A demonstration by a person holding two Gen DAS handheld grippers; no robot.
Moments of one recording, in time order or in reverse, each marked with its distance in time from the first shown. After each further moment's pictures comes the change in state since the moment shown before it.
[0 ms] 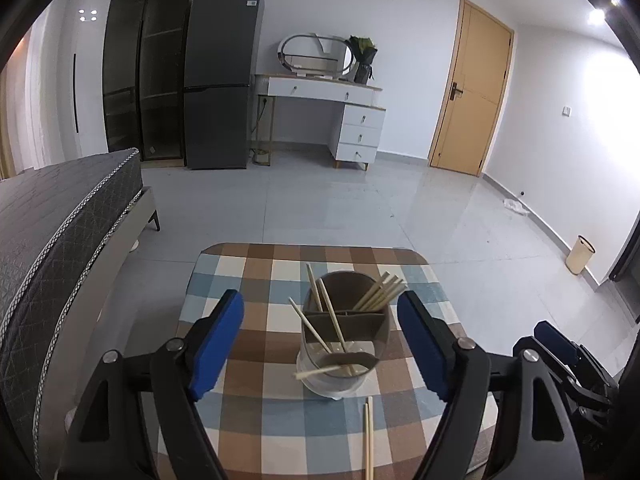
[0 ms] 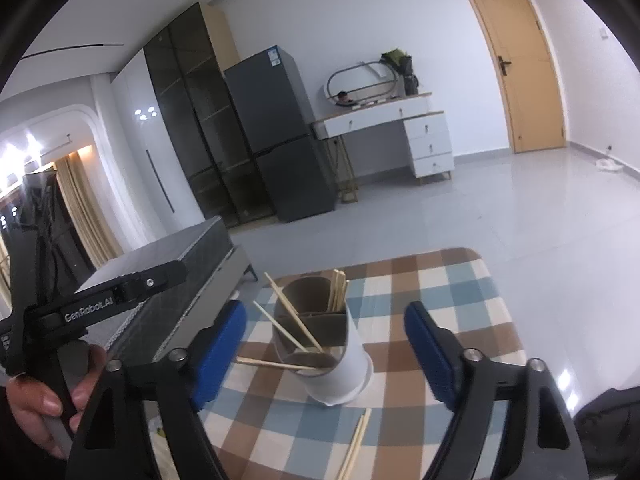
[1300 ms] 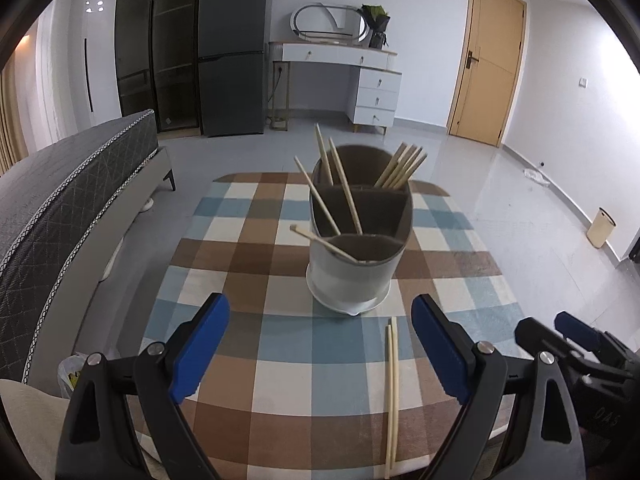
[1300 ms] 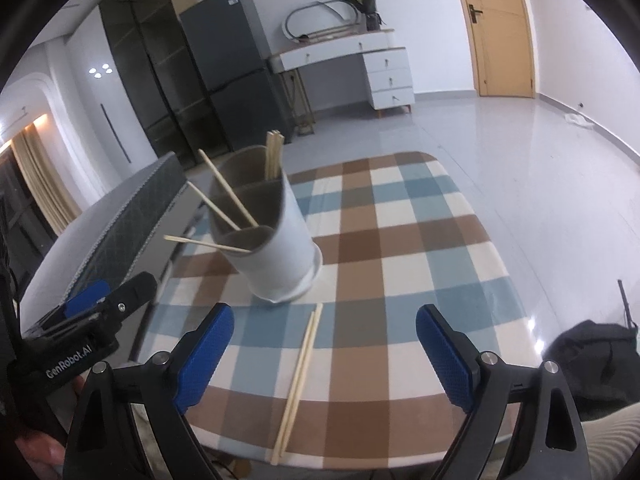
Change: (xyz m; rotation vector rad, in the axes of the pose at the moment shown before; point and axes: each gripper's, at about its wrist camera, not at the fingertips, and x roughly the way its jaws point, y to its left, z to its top) left arm 0.035 -0.005 -0.114 0.018 0.087 0.097; right arm 0.019 -0.030 -0.096 0.043 0.251 -0.156
